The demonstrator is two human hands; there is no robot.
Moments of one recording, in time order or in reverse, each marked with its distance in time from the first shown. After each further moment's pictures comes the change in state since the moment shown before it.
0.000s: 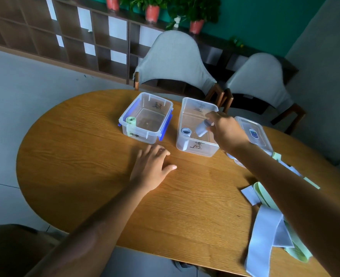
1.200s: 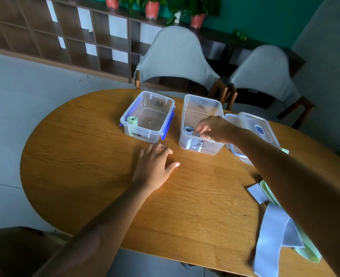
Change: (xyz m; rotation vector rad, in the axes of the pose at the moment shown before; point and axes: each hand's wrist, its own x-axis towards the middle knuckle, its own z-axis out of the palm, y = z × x) left_hand 0.001 0.002 -0.001 0.011 0.017 -0.013; right_hand 0.039 0.020 0.034 0.176 -0.445 0.036
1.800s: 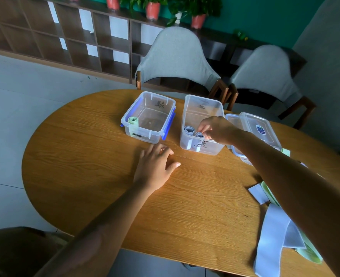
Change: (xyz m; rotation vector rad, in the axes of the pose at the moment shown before) left_hand 0.000 0.000 -0.001 -0.014 0.007 0.001; right_hand 0.000 0.000 0.006 0.034 0.082 0.064
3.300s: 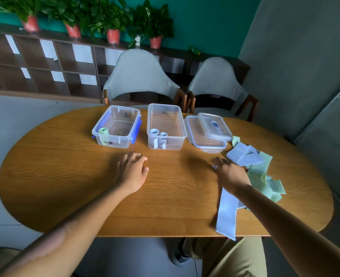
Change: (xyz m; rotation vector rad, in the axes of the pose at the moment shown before) left_hand -0.021 0.036 -0.025 0.015 -0.245 -0.088; right_hand -0.220 0.087 0.053 -0.352 0.351 0.204
